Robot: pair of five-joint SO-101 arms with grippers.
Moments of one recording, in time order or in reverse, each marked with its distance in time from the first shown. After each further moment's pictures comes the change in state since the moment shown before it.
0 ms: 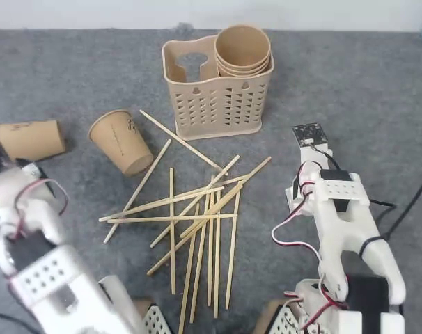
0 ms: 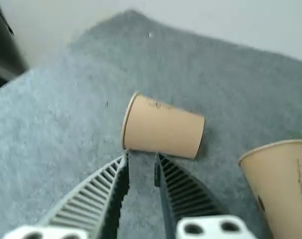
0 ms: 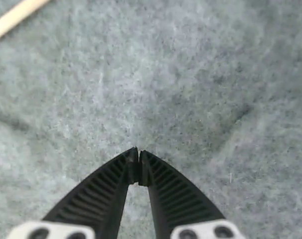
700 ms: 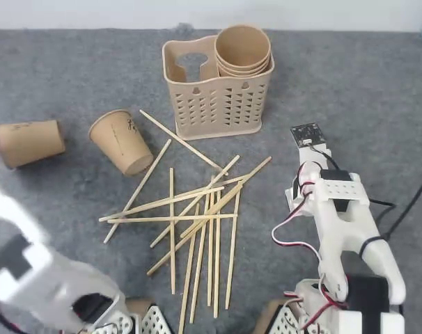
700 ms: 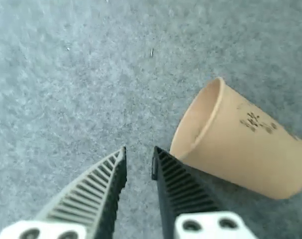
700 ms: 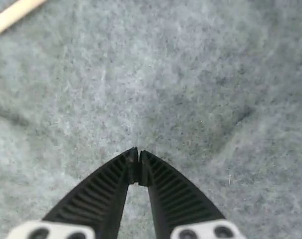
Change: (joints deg) left arm -10.3 73.1 -61.2 14.1 3.6; right arm 0.0 0.0 0.0 0.1 1.8
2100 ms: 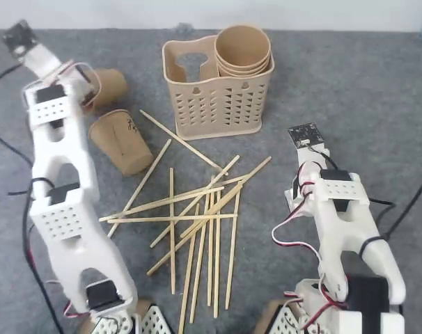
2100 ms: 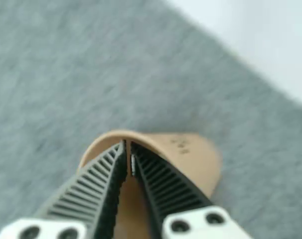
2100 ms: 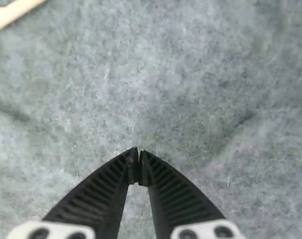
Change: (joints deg) left arm 30.3 24.8 -22.7 -17.6 22.8; right arm 0.0 0.0 0.0 0.0 2.1
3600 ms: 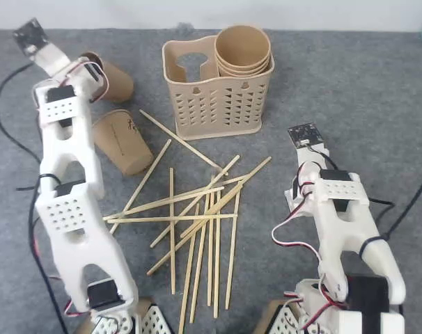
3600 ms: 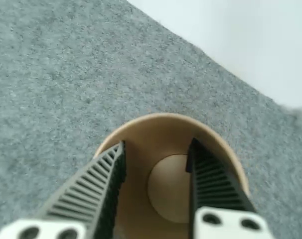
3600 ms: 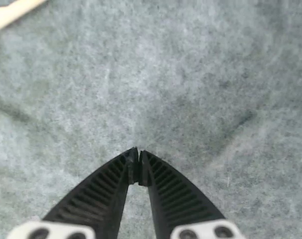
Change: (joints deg) left arm 1.3 5.4 -3.8 -3.0 -0.3; right arm 0.0 0.0 0.0 0.0 0.2
